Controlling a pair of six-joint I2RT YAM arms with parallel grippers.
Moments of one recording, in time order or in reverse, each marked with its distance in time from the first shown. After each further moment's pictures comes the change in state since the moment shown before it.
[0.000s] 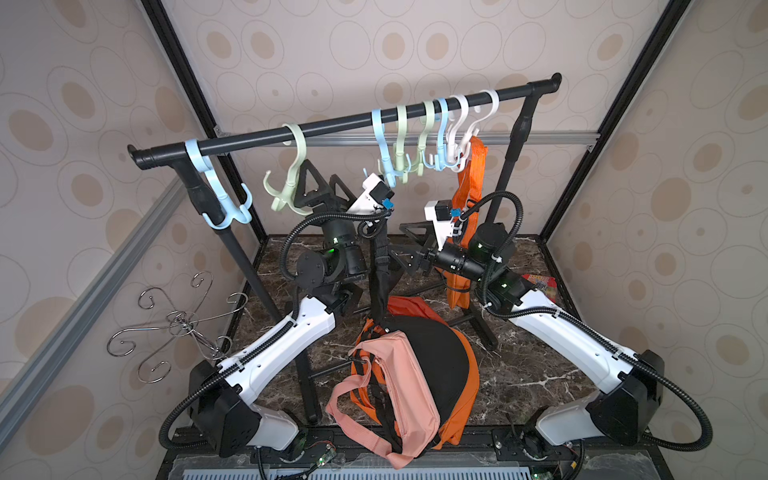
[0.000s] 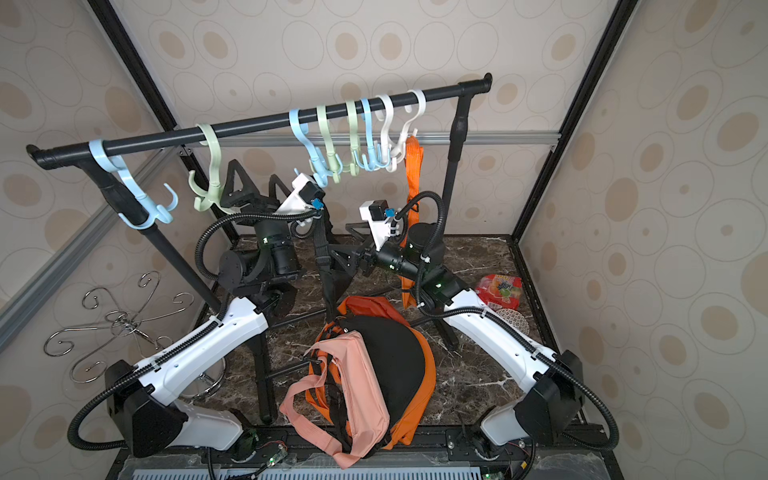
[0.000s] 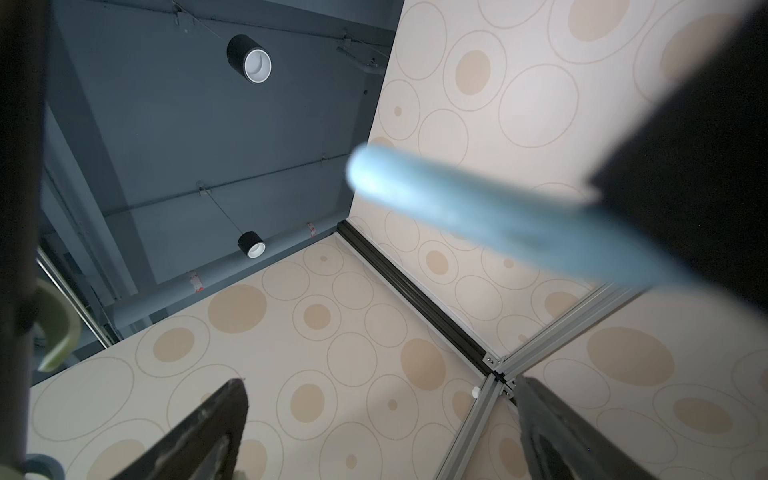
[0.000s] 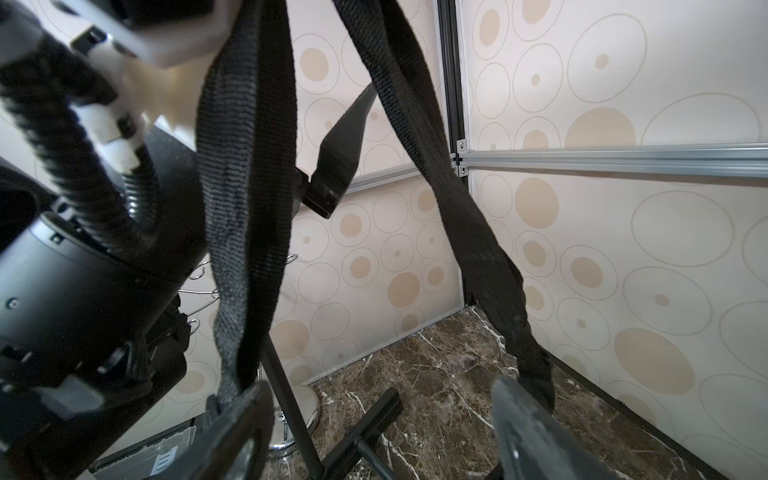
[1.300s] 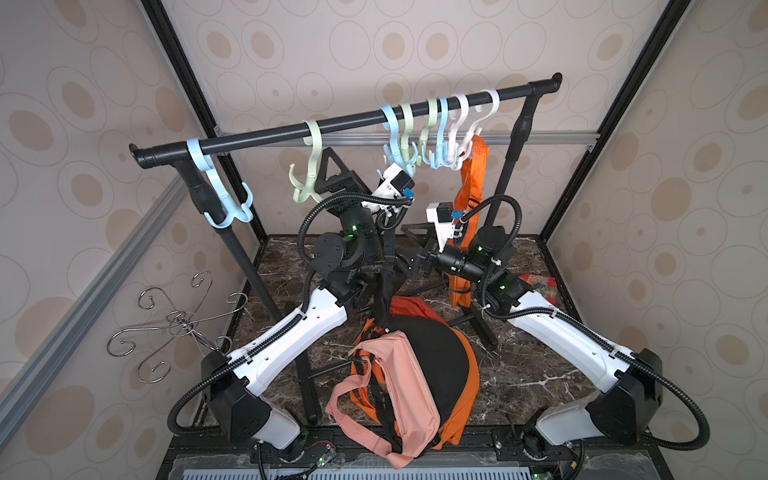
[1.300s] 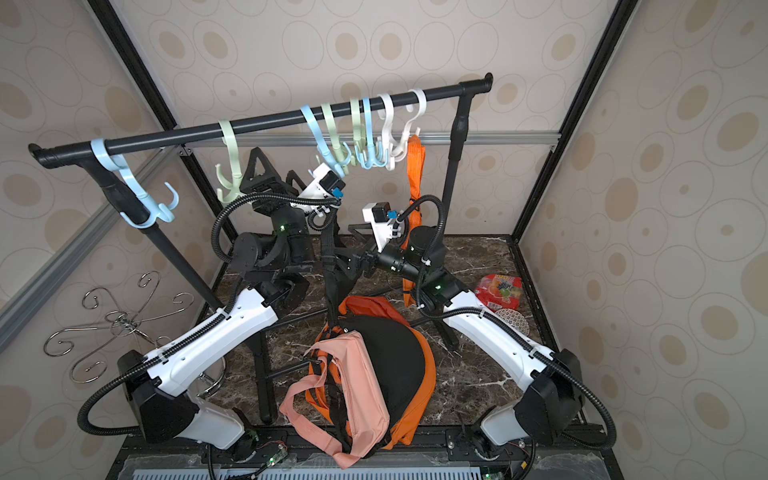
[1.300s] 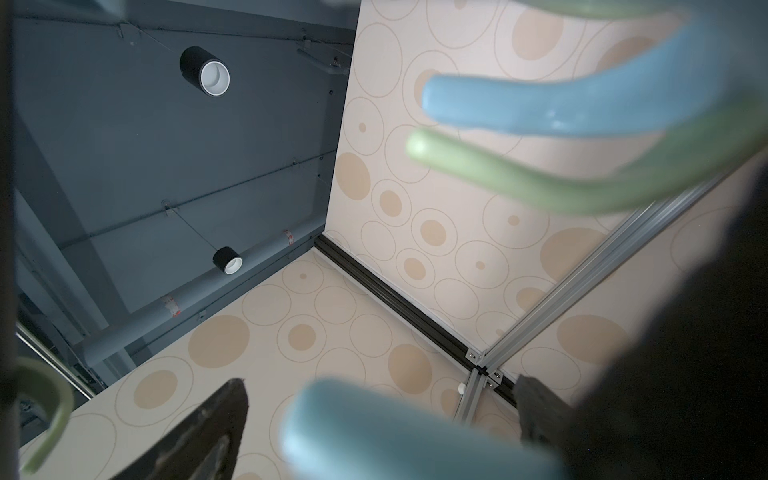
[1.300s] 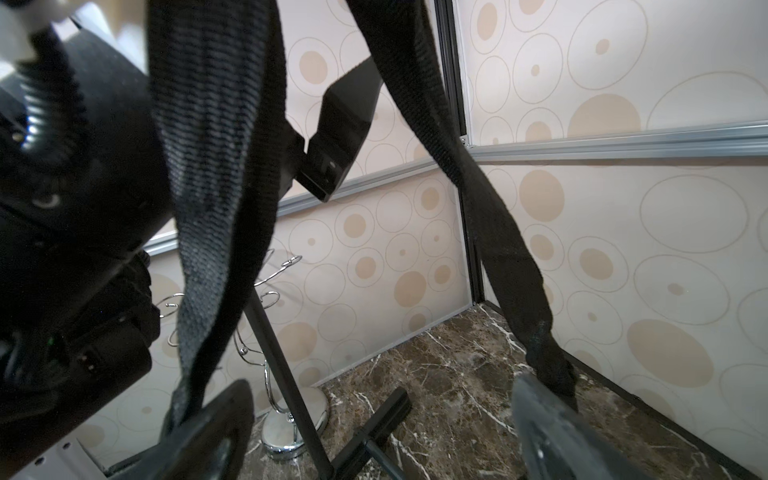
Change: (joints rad) left arm -0.090 0.069 0.213 -0.186 -0.096 0.043; right arm -0.011 0.000 -0.046 0.050 -0.023 0.051
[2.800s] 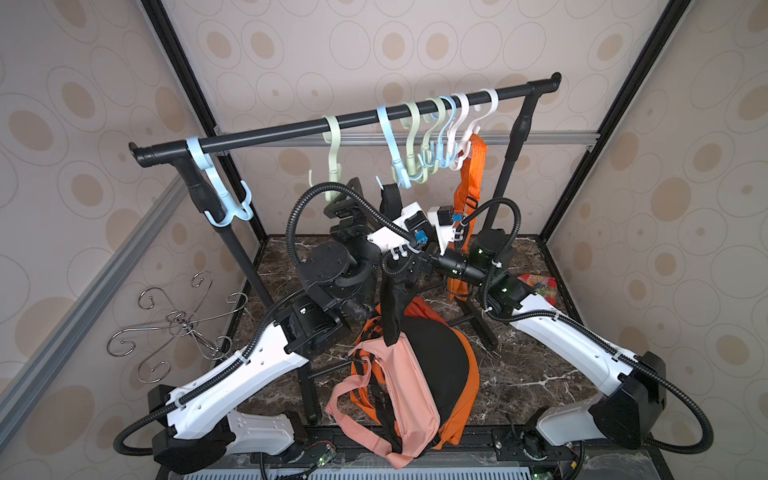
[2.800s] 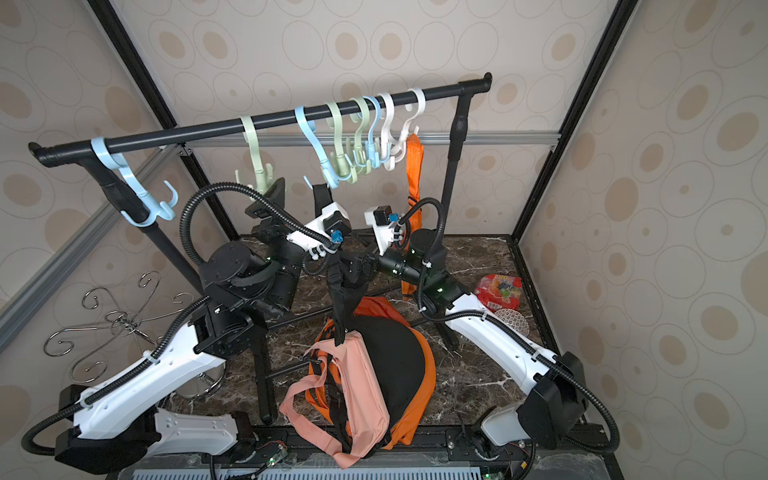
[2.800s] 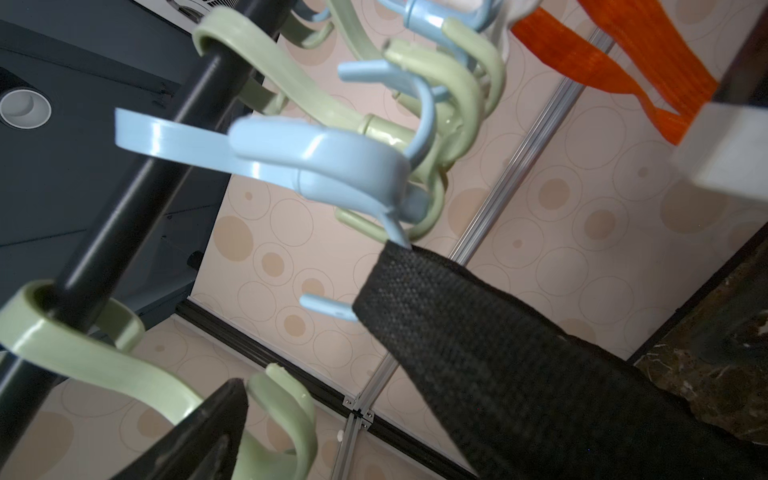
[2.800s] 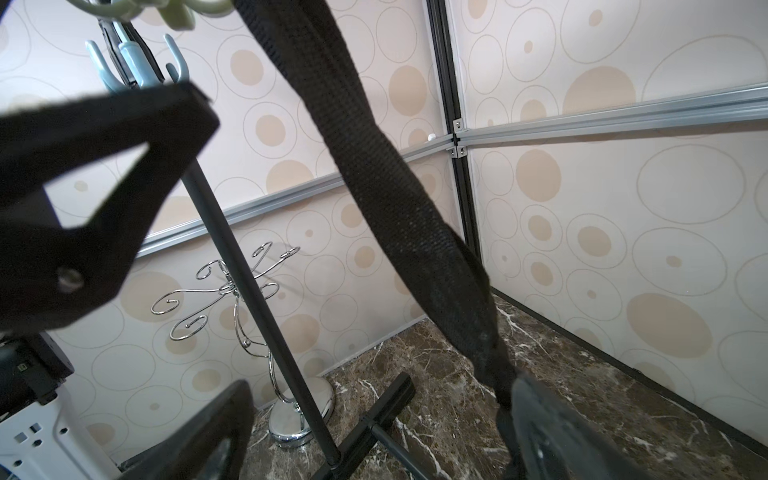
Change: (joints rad) left arm -0.266 -0.277 -0.029 -0.771 0.006 -0.529; right arm 0.000 -0.031 -0.029 -0.040 0.018 0.006
